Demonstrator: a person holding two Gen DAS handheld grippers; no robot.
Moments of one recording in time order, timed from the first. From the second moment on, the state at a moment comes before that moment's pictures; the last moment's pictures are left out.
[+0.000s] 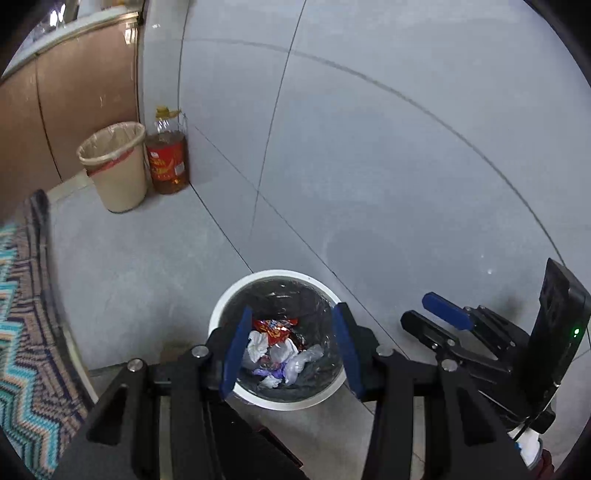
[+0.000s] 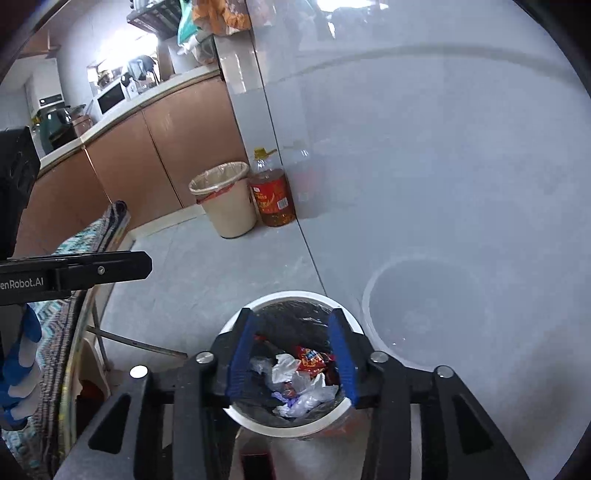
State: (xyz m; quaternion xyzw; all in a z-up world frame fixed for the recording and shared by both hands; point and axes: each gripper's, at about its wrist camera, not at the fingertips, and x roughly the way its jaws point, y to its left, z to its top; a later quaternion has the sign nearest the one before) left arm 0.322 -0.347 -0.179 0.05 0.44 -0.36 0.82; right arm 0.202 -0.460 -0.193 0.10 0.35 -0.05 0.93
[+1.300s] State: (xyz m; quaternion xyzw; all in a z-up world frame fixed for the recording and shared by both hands) left arm 0.114 -0.101 -0.017 0.04 0.16 -0.19 0.97; right arm 0.059 -0.287 -0.028 0.02 0.15 0.01 0.99
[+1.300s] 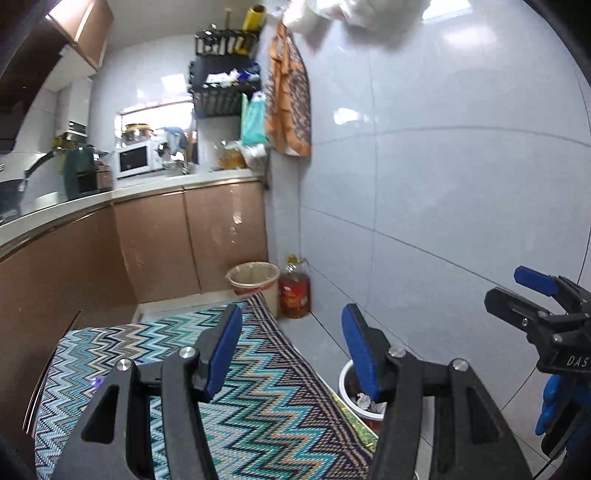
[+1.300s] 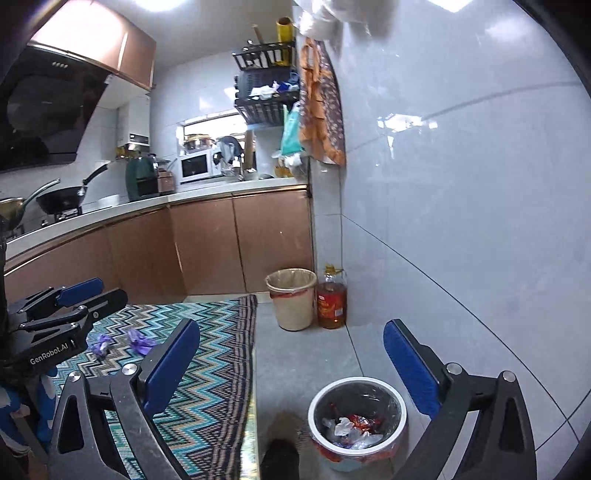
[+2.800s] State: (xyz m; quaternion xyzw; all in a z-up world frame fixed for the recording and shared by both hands) left arm 0.246 0.184 -0.173 -0.08 0.34 -0.03 0.94; right arm 0.287 -0.027 -0.133 -0.09 0.34 0.34 0.87
